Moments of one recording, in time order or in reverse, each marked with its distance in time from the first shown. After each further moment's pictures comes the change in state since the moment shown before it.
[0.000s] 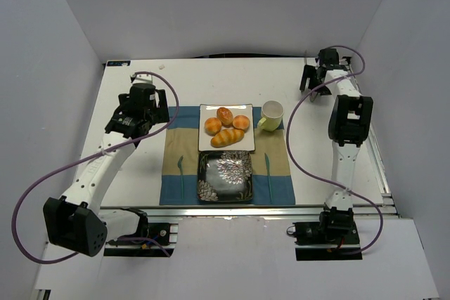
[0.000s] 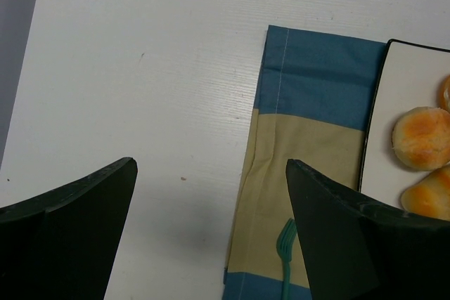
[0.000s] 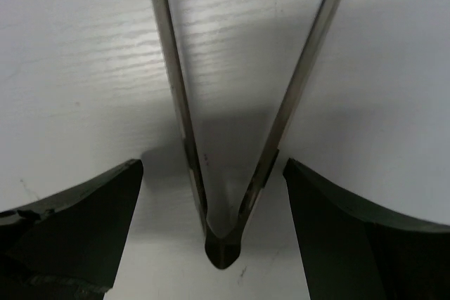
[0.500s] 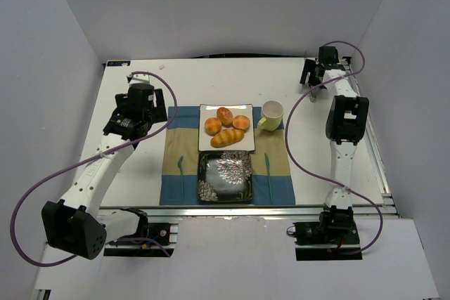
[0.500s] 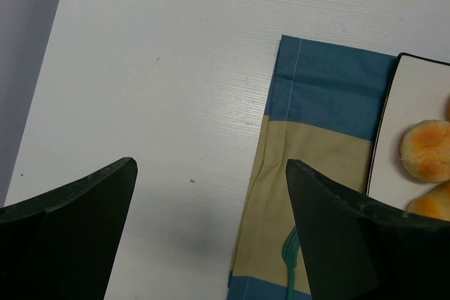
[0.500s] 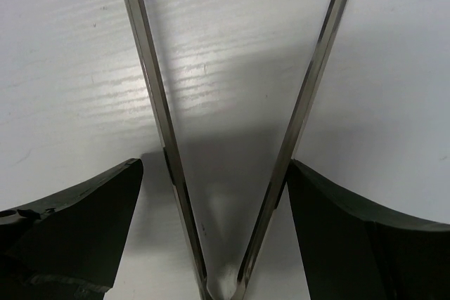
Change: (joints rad) left arm 0.000 -0.022 -0.001 -0.003 -0.048 -0.006; right arm 0.001 0.107 0.128 0.077 0.061 0.021
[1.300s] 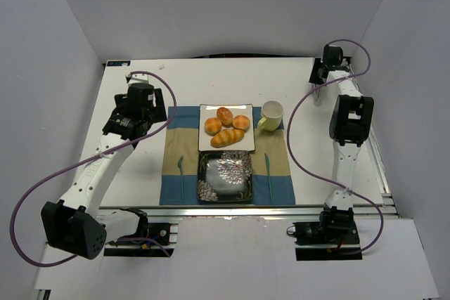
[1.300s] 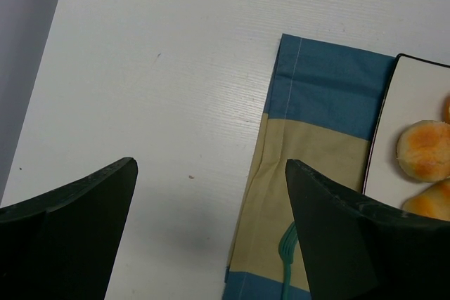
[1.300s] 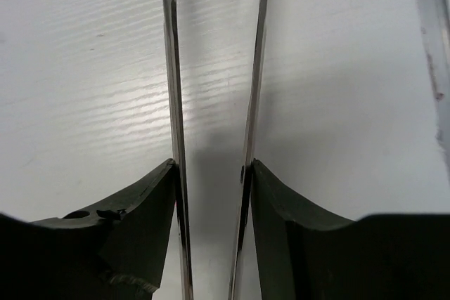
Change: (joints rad) left arm 0.000 0.000 0.009 -0.019 -0.007 -0.023; right arm -0.018 -0.053 -0.092 0.132 0.024 -0.018
